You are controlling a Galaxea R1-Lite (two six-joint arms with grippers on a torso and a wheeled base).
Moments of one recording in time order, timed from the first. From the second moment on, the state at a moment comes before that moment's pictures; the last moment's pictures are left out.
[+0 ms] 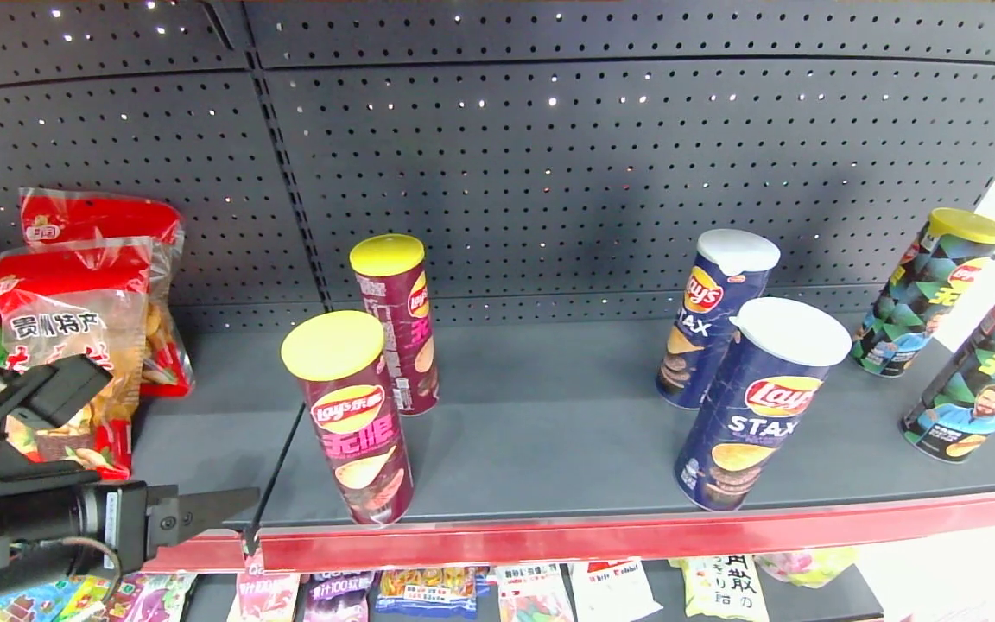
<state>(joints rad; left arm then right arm) -0.08 1.22 -0.52 0.02 -0.34 -0.15 0.00 0.00 0.00 0.00 -0.04 0.00</state>
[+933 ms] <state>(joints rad) -0.11 1.50 -0.62 0.02 -0.24 0.00 0.00 0.00 0.00 0.00 -0.03 0.00</state>
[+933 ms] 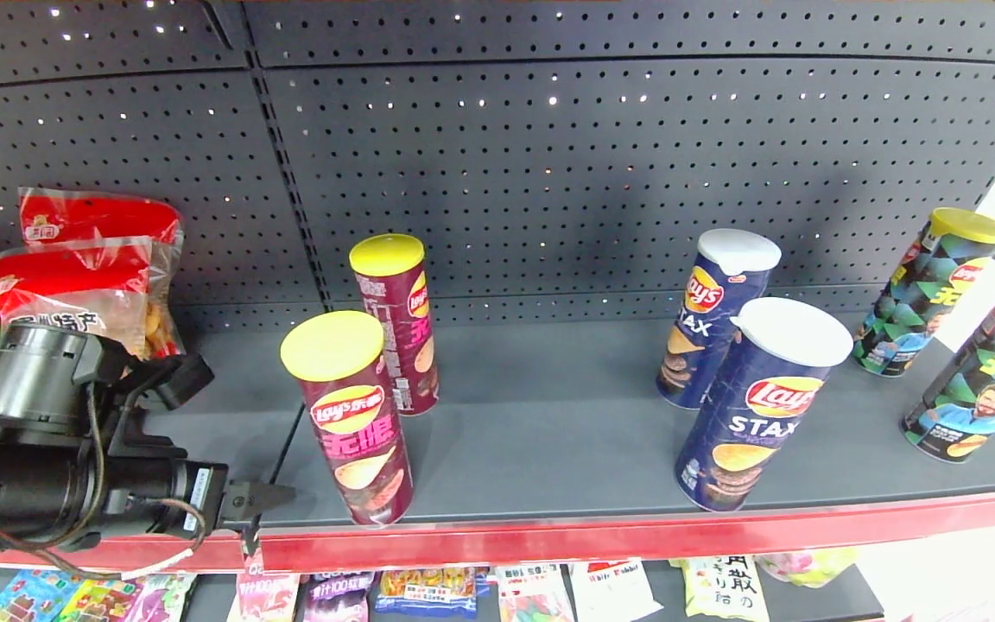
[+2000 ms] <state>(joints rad) -0.16 1.61 -0.69 0.02 -0.27 0.05 0.00 0.00 0.00 0.00 -0.04 0.00</state>
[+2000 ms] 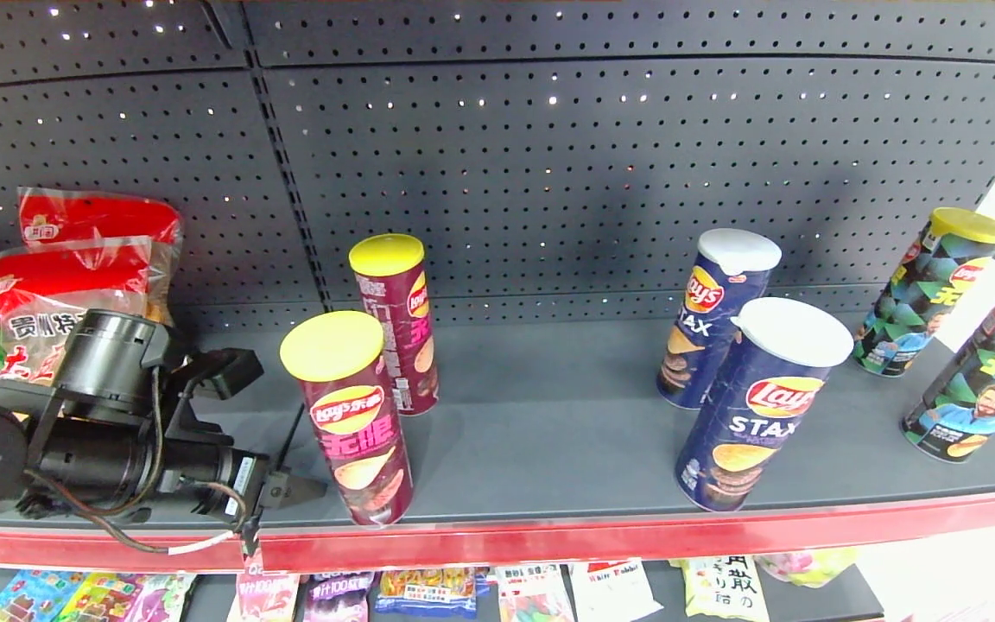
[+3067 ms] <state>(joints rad) -0.19 1.69 -0.74 0.02 -0.29 0.10 0.00 0.00 0.00 0.00 -0.03 0.00</state>
